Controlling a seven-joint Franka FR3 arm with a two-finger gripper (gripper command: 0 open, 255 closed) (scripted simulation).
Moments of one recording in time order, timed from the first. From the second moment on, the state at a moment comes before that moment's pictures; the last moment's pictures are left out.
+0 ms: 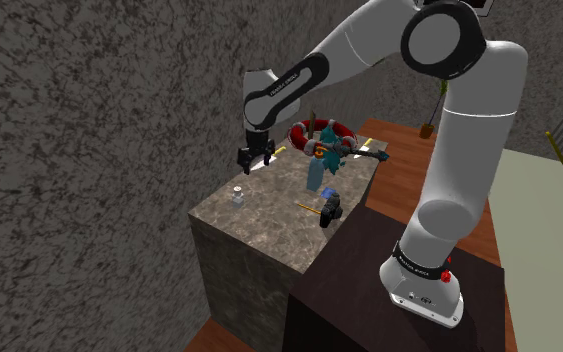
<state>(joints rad) -0.04 0.18 0.07 -2.12 0.02 2.31 0.16</state>
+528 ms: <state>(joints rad) -0.03 0.50 0.06 -1.85 -0.02 2.35 0.17</state>
